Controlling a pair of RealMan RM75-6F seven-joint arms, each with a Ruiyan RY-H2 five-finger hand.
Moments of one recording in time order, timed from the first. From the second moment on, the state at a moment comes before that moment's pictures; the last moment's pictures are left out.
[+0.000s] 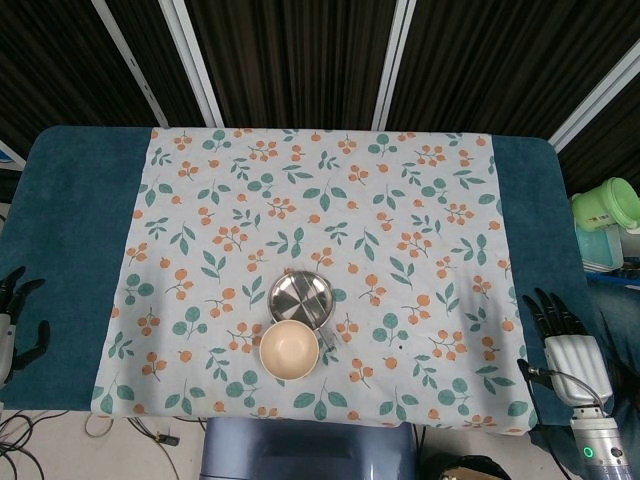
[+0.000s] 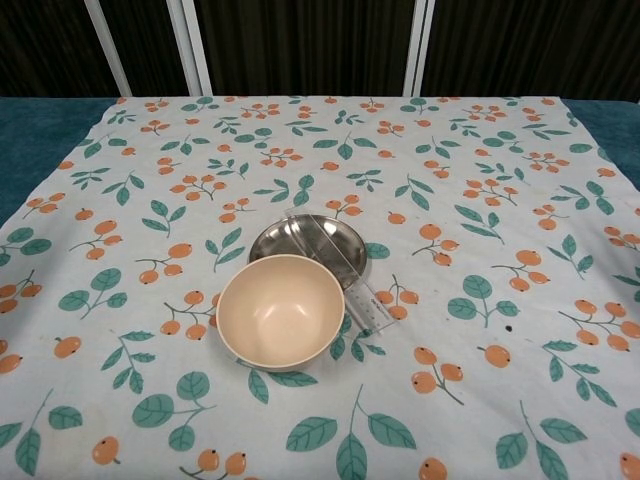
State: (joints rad) left arm -0.07 -1.10 -0.09 -1.73 1.36 1.47 0.02; right arm 0.10 -1.23 0.01 -1.51 -1.53 1.50 -0.10
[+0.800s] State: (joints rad) left arm -0.07 -1.11 -0.09 -1.74 1.36 1.46 0.03; right arm 0.34 -1.20 0.01 -1.56 -1.58 1.12 0.08
